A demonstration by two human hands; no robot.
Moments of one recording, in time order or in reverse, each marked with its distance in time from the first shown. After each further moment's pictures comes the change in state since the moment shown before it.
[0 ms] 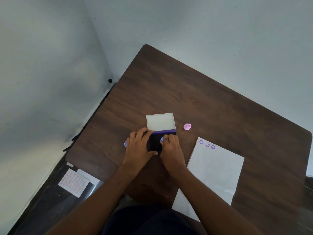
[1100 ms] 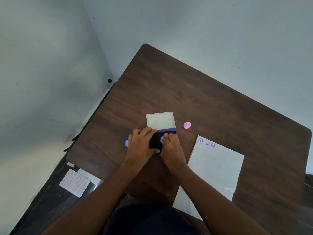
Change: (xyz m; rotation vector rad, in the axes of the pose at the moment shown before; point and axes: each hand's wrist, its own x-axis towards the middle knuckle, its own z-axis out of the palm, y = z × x) left_hand 0.005 0.007 -0.005 0.052 -0.002 0.058; right_hand 0.000 0.002 -0.002 0.010 0.052 -0.048
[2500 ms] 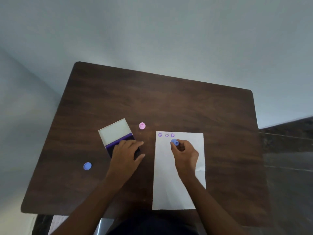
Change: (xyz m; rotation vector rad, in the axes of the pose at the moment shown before) left_hand -0.003 0.085 0.002 -0.027 -0.055 0.312; right_hand -0.089 0.104 -0.067 0.575 0.537 0.865
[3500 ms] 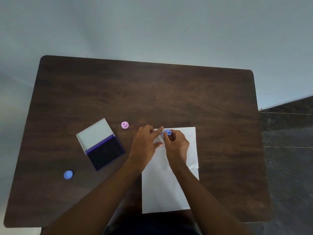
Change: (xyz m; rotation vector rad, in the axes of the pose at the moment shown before) left_hand 0.080 0.084 0.072 -0.004 -0.167 0.095; right_hand 0.059 0.031 0.024 0.005 -0.062 0.155
